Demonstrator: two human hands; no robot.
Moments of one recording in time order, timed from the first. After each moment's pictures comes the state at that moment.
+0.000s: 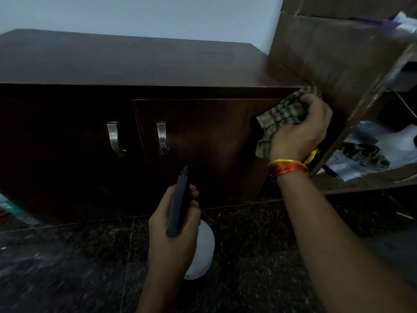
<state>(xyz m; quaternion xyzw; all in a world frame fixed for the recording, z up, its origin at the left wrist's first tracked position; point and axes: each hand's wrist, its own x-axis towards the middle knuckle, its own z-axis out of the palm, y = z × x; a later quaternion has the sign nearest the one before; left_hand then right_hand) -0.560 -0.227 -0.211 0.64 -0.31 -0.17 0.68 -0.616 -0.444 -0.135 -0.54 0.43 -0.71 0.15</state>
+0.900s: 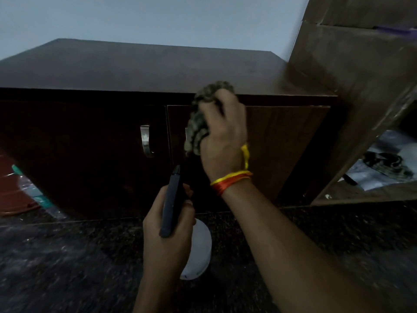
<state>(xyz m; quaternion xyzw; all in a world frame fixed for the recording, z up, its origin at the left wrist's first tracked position) -0.531 -0.196 -0.200 0.65 -0.31 -0.10 0.69 -0.522 -0.344 -0.134 -0.80 0.21 -0.57 0.04</state>
